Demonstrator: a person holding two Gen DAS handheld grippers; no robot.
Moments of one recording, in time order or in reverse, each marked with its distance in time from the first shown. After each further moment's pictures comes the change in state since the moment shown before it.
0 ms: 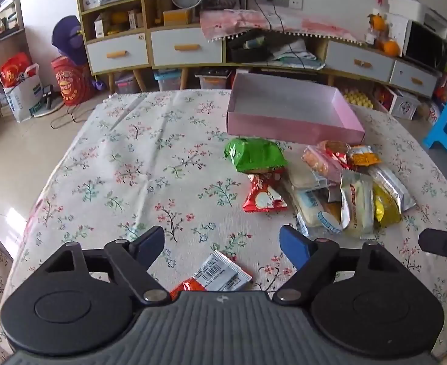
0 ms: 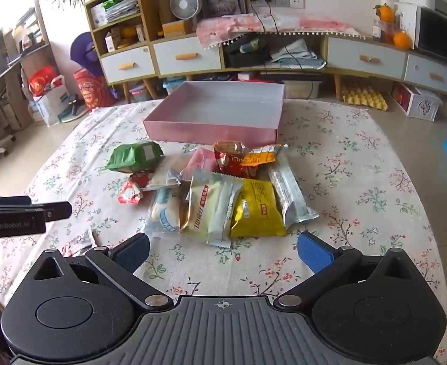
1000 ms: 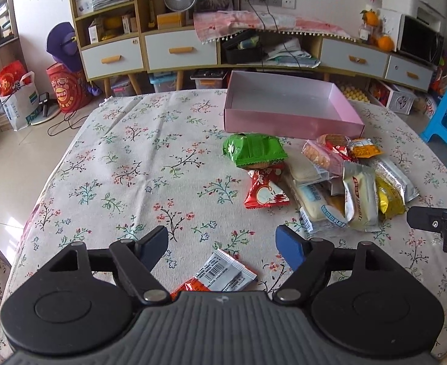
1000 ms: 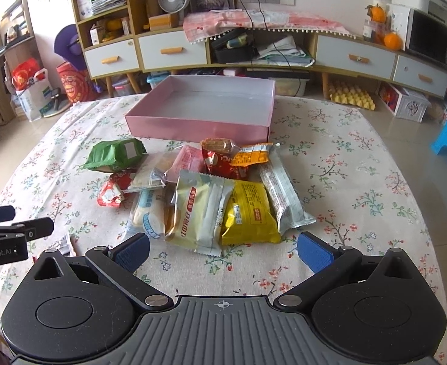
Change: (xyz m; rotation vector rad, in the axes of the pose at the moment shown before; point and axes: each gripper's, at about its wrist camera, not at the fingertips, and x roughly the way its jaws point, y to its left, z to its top) left arm 0.000 0.002 -0.008 -0.013 -0.064 -0.061; right arm 0.020 0.010 0.006 -0.020 0.017 -0.090
